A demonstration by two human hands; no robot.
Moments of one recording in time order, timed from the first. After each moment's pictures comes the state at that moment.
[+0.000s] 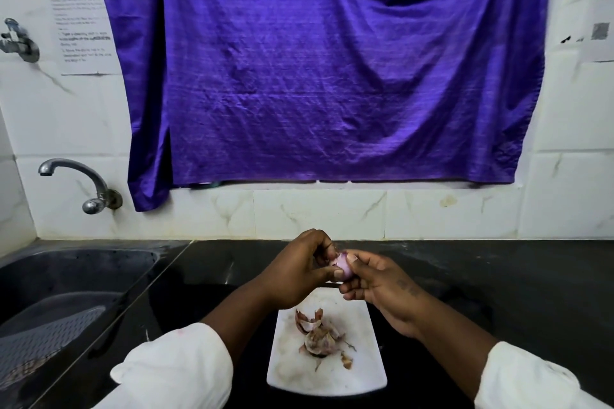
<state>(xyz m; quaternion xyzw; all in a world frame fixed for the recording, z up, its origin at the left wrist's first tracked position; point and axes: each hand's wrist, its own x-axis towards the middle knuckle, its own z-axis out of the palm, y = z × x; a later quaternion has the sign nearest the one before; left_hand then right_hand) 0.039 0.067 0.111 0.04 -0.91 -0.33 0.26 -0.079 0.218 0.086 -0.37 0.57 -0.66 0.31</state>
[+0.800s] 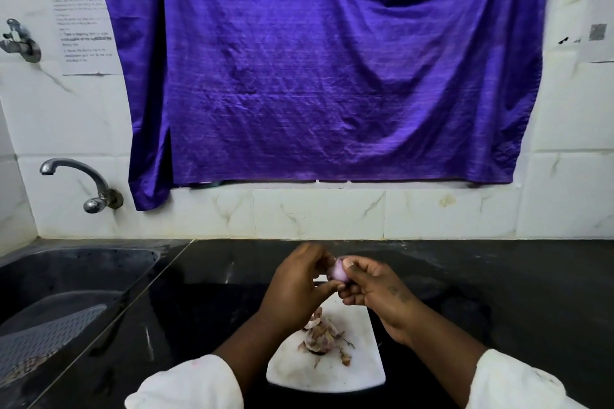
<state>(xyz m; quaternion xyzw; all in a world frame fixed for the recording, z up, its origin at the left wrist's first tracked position) 0.040 0.082 0.070 0.05 -0.88 -0.24 0.40 -0.071 0.217 0.077 -0.35 0.60 -0.66 0.28</state>
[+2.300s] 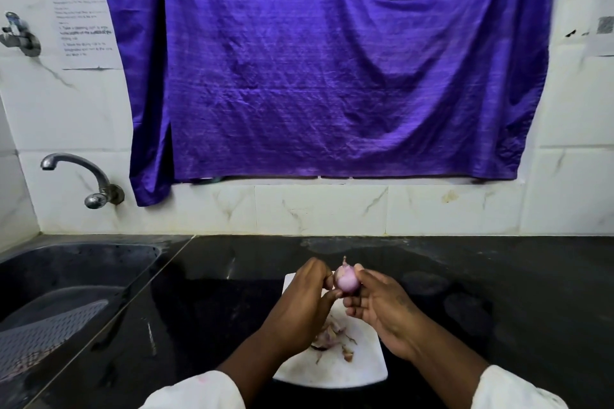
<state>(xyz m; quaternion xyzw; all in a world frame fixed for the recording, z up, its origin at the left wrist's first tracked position) 0.043 0.083 0.034 0.05 -0.91 -0.22 0.34 -0.066 0.217 0.054 -0.25 0.56 -0.71 0.34</state>
